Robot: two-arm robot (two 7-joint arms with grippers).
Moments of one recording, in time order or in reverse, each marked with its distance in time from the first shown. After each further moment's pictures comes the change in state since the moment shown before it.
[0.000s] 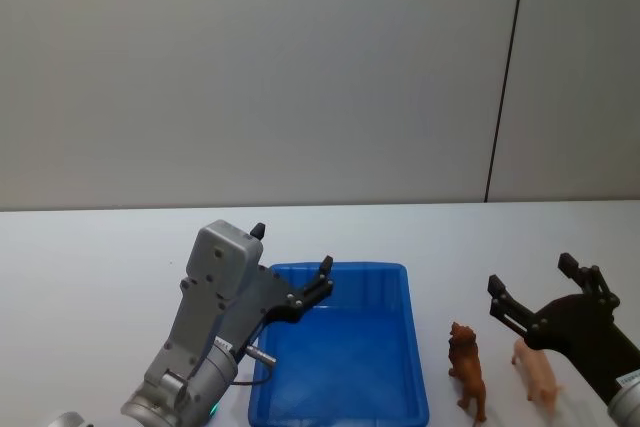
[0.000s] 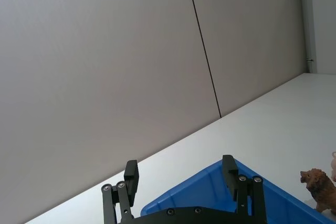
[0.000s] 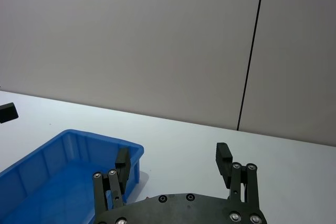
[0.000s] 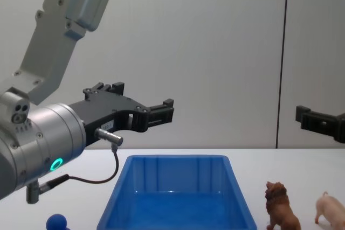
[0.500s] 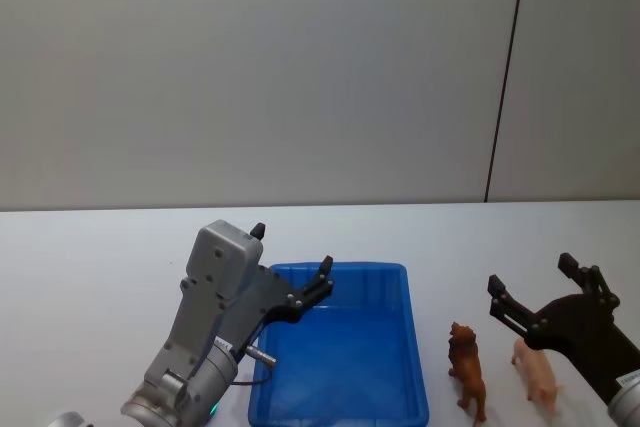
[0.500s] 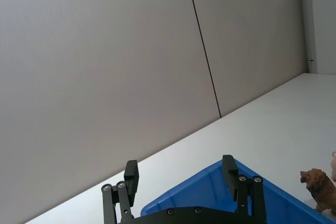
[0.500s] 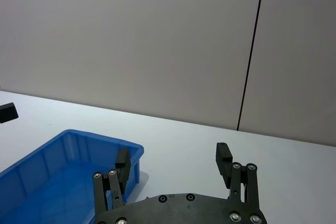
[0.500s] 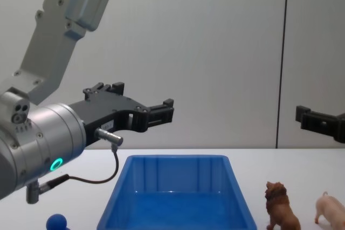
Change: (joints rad) left arm 0.000 0.000 0.000 0.000 0.000 0.000 0.000; right arm 0.000 0.000 0.000 0.000 0.000 0.000 0.000
